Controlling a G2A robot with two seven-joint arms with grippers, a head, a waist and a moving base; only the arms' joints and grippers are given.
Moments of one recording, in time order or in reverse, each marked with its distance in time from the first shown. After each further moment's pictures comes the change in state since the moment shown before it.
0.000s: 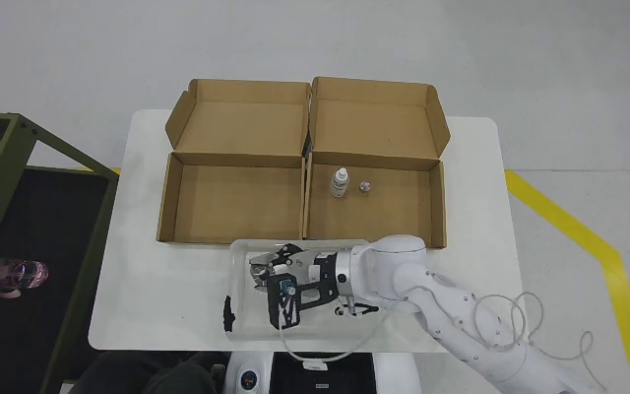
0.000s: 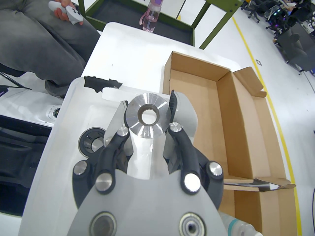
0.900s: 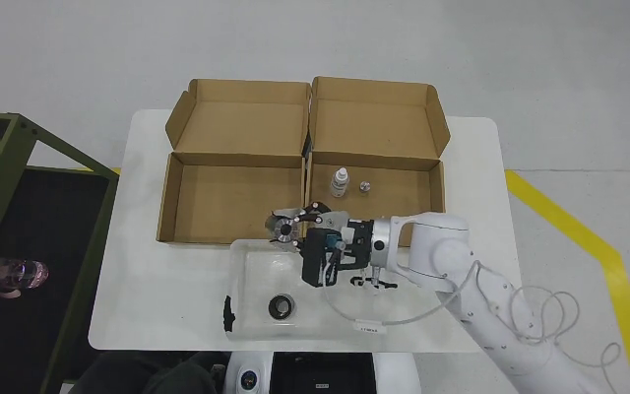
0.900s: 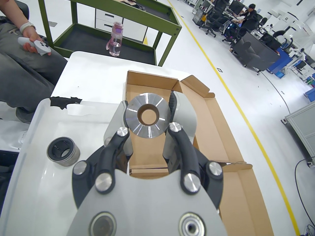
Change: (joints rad) left arm 0.000 0.000 0.000 0.000 0.000 0.000 0.000; right arm -0.006 0.018 0.179 -0.015 0.058 0.043 -0.102
